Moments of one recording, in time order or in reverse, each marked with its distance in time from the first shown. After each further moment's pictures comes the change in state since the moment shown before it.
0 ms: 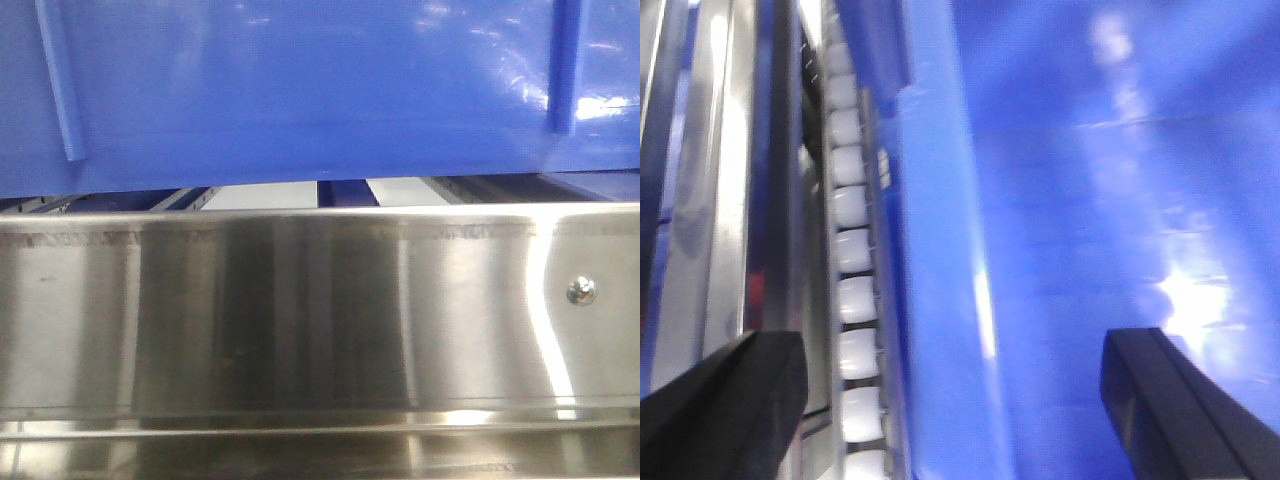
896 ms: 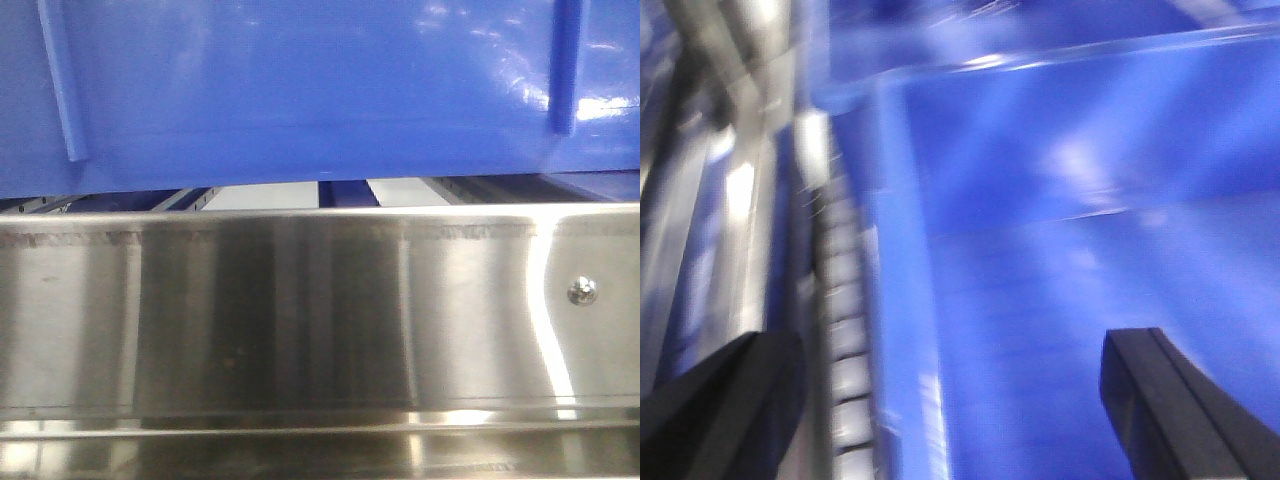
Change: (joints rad) left arm -0.132 -0.180 0.012 0.121 -0.081 -0.088; right arm -0.028 -0.233 0.107 0.124 -0.115 -0.072
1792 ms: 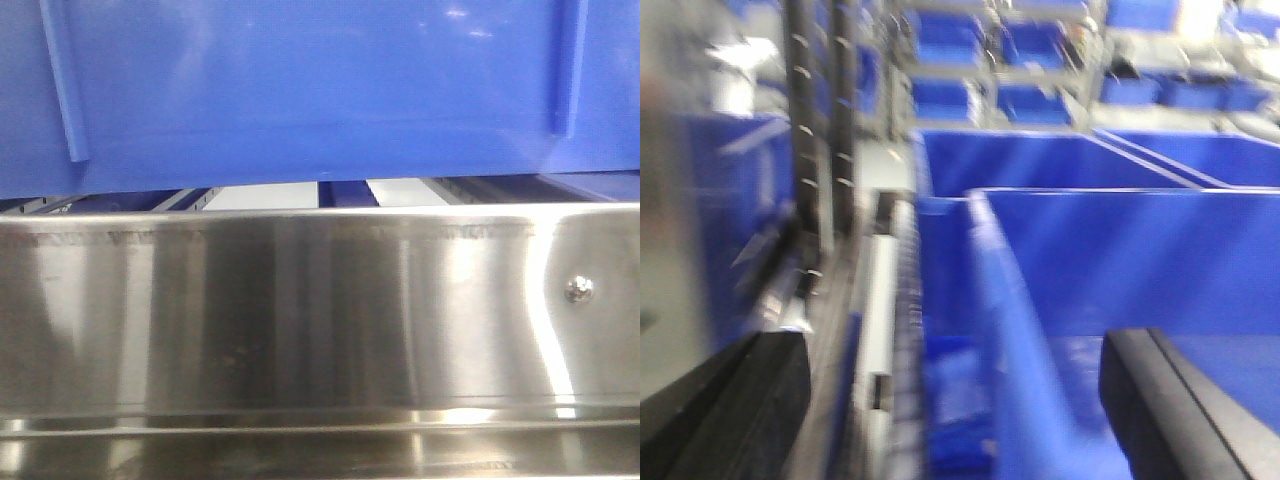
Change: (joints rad) left arm 0.238 -0.729 0.678 -0.191 -0.474 0.137; right arm -0.101 -0.776 0.818 -0.002 -0.855 0.022
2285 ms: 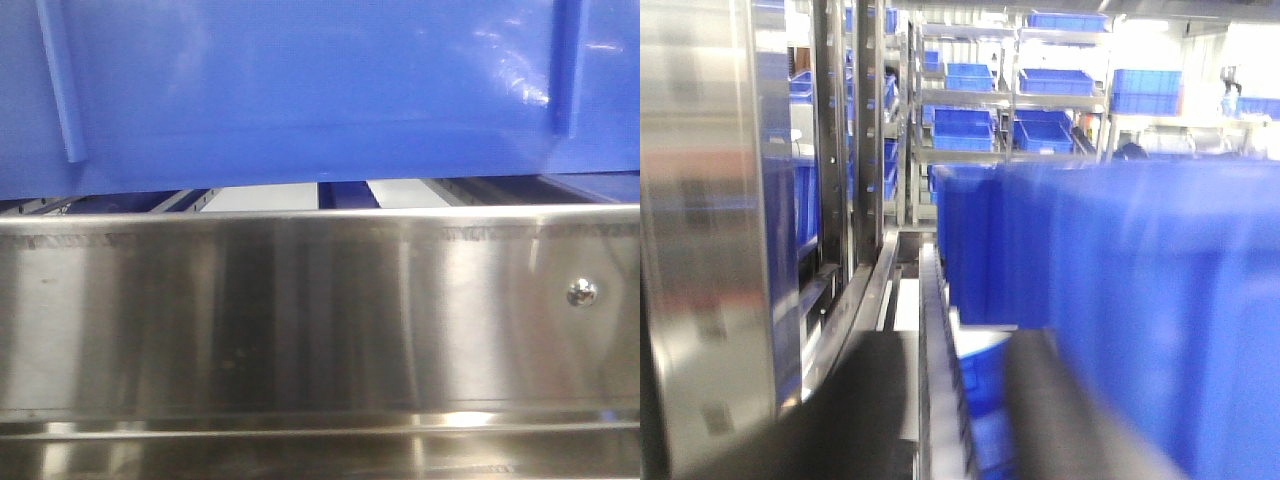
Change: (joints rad) left arm 0.019 -0.454 0.548 0.052 -0.278 0.000; right arm 0.000 -0.397 0.468 0.000 -0.071 -0.002
